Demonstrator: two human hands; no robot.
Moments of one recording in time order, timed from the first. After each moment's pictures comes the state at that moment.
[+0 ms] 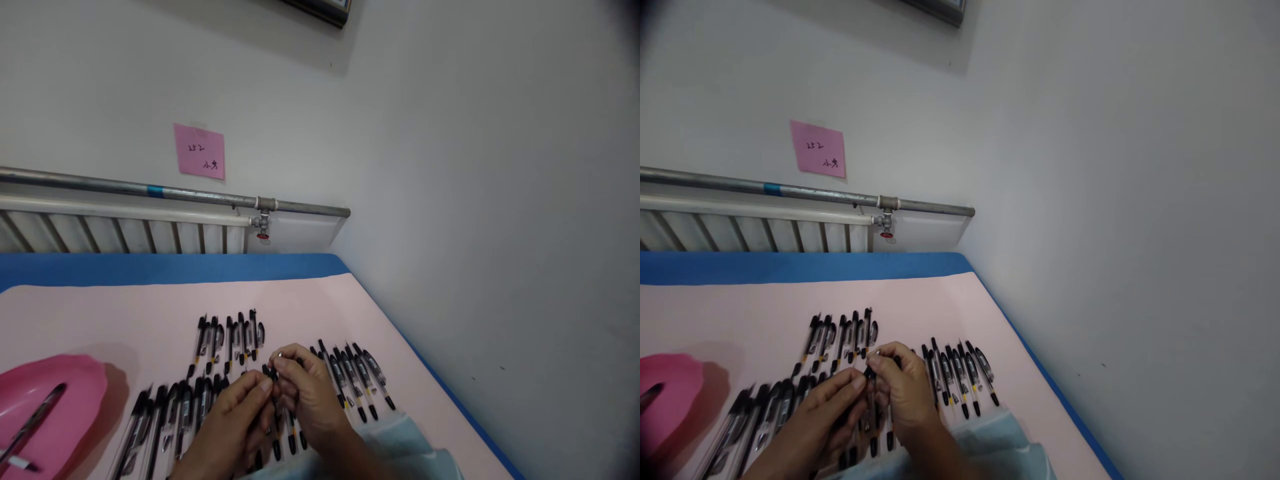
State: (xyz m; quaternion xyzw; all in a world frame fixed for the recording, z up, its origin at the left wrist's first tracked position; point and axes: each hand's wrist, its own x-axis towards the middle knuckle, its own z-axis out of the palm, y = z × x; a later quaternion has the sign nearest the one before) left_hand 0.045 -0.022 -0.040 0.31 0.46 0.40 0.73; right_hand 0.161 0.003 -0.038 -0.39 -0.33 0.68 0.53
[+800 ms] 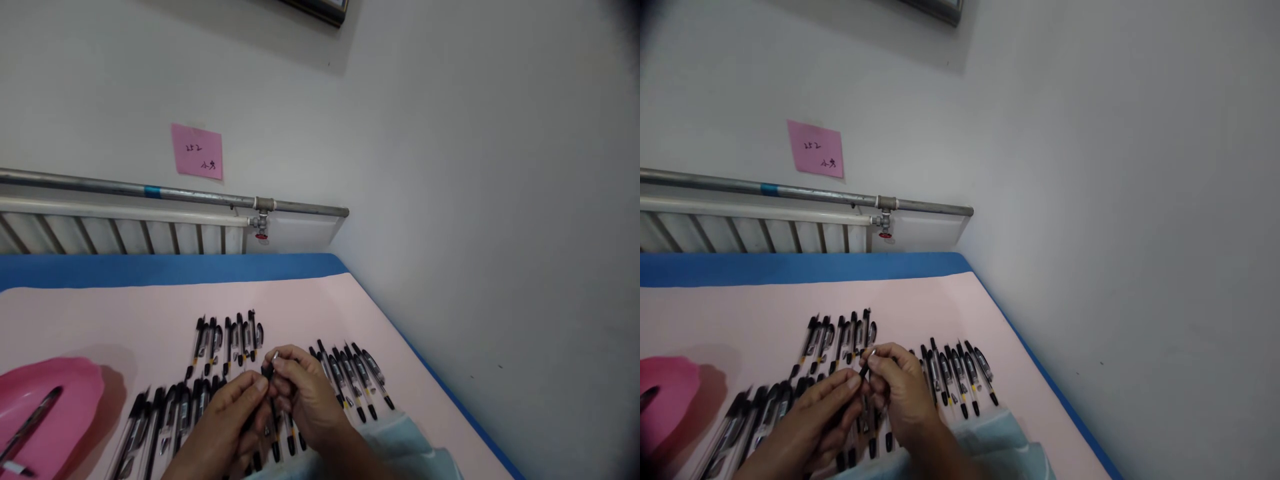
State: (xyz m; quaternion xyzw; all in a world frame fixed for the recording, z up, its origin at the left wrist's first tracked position) left_hand 0.042 -0.022 -0.028 0.29 0.47 0.38 0.74; right_hand 0.159 0.003 -0.039 -0.38 -0.32 0.70 0.51
